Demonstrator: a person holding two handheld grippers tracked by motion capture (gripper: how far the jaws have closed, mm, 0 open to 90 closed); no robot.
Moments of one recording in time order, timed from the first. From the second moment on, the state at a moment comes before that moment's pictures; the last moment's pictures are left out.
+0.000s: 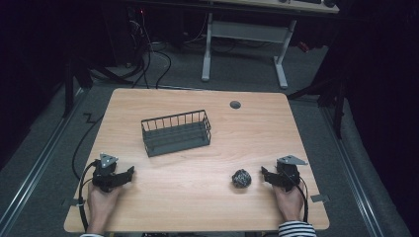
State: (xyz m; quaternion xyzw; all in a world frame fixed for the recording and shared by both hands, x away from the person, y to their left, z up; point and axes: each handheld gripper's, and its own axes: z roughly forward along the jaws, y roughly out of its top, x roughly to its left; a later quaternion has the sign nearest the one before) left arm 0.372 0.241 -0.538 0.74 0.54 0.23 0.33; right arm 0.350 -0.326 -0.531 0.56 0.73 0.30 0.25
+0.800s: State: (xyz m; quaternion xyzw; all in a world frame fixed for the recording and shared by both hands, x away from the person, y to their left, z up) left arm 0.370 0.244 -0.522 0.73 0.51 0.22 0.39; right arm 0.350 -0.325 -0.531 0.56 0.73 0.30 0.25
